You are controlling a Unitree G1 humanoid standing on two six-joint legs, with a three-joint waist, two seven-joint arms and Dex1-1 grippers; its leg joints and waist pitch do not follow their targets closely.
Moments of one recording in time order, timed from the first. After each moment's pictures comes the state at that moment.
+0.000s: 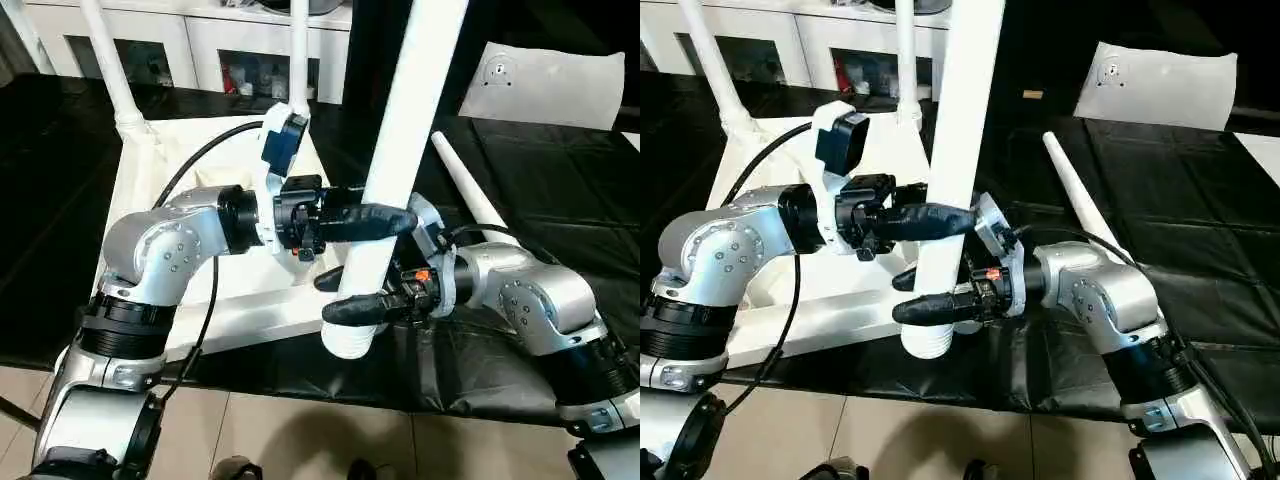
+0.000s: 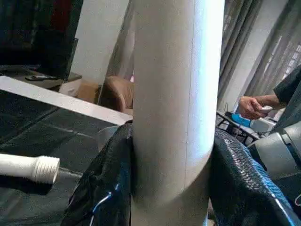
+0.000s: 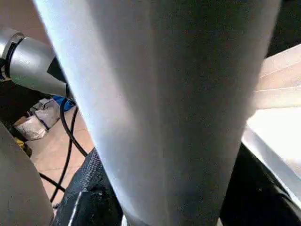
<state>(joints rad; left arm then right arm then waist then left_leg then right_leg) -0.71 0.31 -0.08 0.02 -0.79 0.83 -1.12 -0.54 -0.42 0.24 0.08 0.61 0.67 1.36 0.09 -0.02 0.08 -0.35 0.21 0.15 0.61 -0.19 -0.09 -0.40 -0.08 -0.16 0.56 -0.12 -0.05</state>
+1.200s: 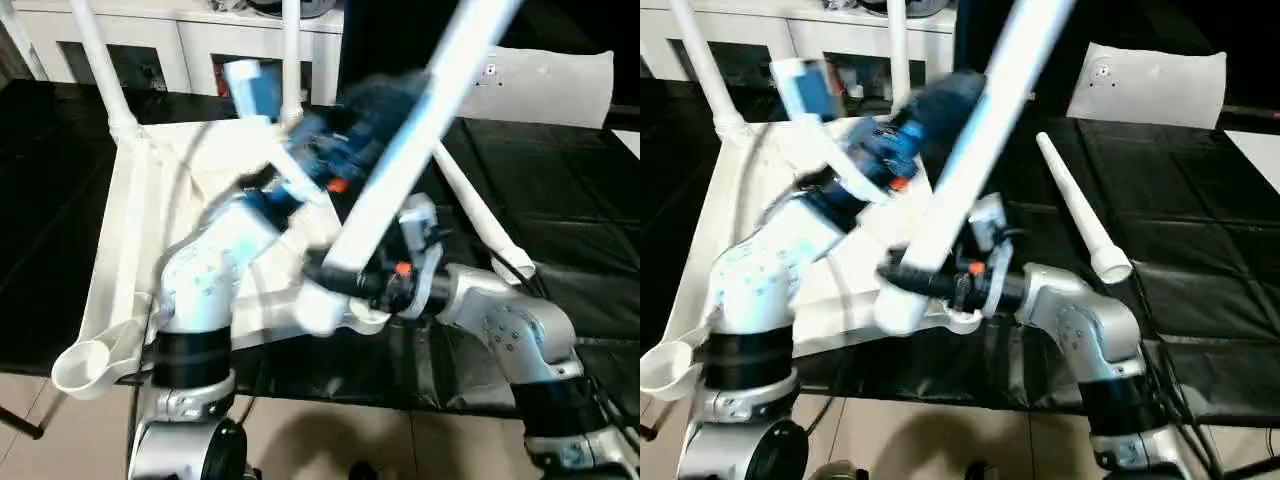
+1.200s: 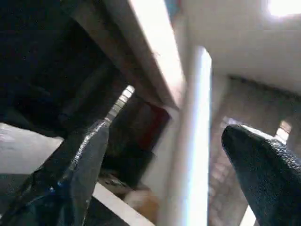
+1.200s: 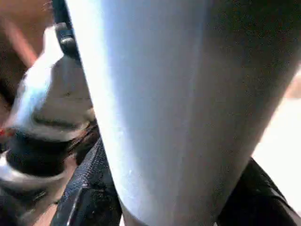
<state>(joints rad) -0.63 -0.08 0.20 -0.13 -0.85 0.62 -0.47 -0.37 -0.18 0.06 0.01 0.66 0.65 0.93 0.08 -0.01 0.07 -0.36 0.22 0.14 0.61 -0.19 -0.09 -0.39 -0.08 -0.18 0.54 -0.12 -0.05</state>
